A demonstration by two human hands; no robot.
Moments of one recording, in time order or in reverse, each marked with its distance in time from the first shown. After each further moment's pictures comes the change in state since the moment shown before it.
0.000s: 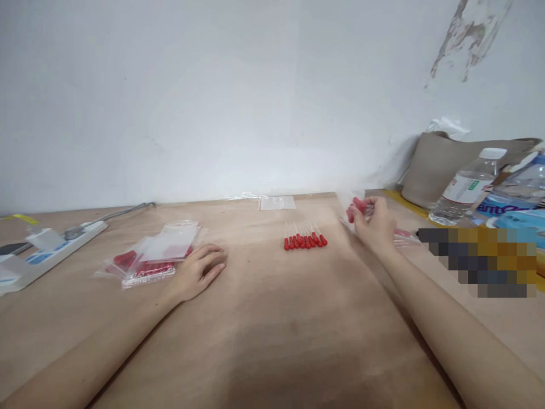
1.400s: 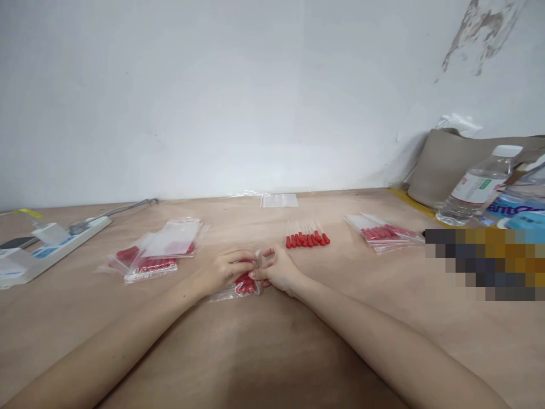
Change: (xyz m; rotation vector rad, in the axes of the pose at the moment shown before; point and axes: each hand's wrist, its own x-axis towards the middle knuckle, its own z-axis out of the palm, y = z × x) left_hand 0.034 0.040 0.018 -0.096 0.072 0.555; right_hand -0.135 -0.122 0.058 0.805 -1.103 0.631
